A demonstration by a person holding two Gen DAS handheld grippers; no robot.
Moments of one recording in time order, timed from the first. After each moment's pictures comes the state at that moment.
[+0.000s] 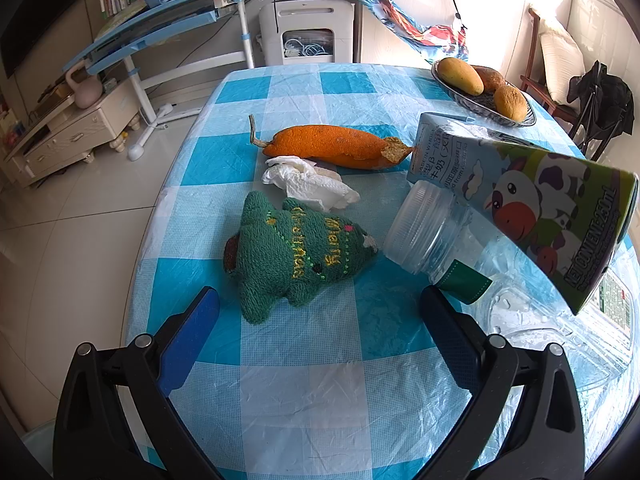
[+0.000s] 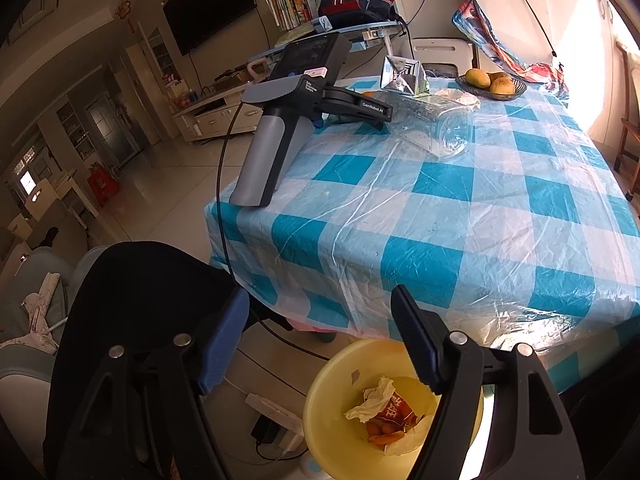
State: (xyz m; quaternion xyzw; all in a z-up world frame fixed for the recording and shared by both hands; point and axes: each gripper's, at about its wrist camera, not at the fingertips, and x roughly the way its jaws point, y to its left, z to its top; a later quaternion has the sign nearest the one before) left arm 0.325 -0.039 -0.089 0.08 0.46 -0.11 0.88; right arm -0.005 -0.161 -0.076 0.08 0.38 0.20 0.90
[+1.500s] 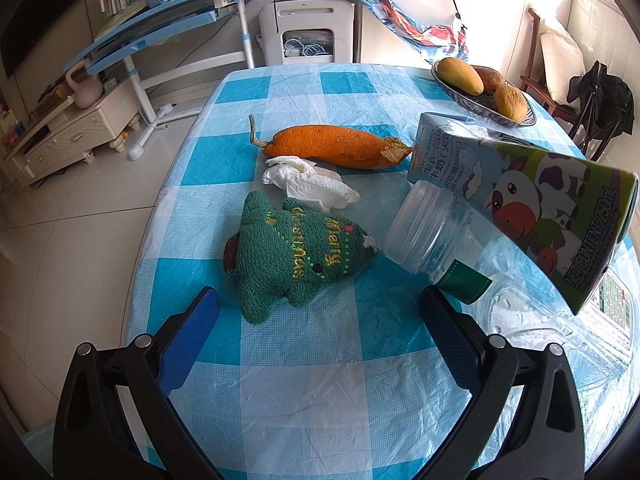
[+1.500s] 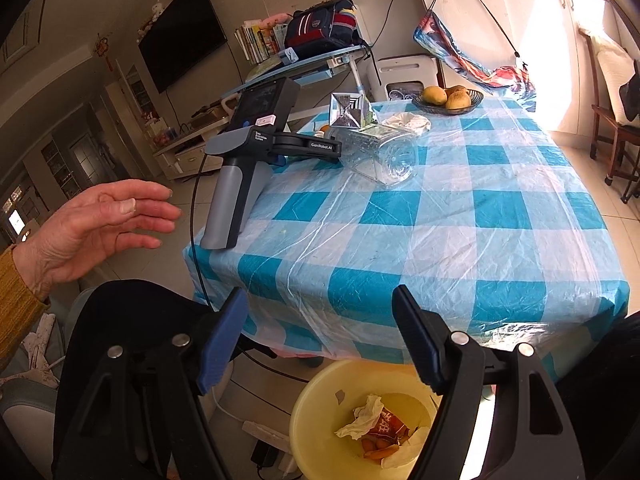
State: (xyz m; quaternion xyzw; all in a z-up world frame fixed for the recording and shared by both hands) left arm 0.325 -0.038 -0.090 0.08 0.46 -0.11 0.88; right arm -0.004 -0.197 -0.067 0.12 0.34 0.15 0.92
